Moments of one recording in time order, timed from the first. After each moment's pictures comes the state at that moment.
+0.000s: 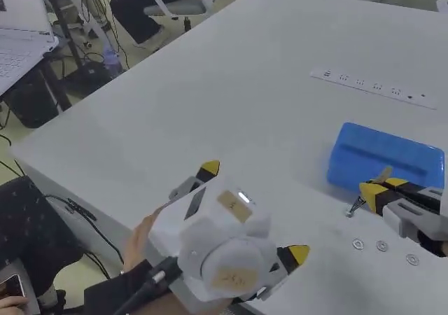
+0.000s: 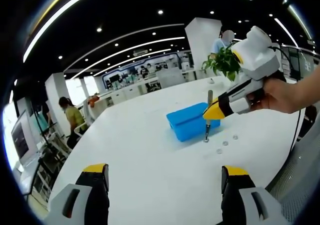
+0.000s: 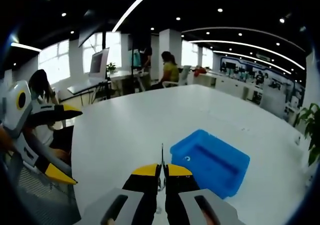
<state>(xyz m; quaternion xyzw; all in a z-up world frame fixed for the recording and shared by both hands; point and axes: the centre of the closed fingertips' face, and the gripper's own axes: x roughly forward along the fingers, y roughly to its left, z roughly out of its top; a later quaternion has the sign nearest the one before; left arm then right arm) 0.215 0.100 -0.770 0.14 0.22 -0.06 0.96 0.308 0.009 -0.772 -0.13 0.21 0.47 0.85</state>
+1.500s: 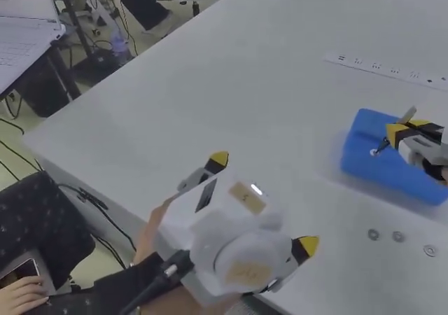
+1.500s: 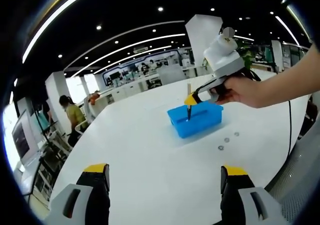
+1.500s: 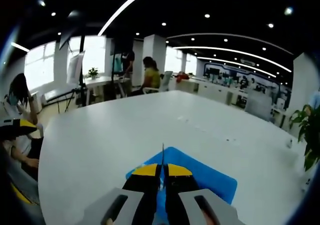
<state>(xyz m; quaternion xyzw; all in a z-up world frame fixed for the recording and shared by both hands) 0.215 0.103 -0.775 0.14 0.23 -0.05 0.96 0.410 0.021 -0.785 -0.12 0.18 0.40 0.89</state>
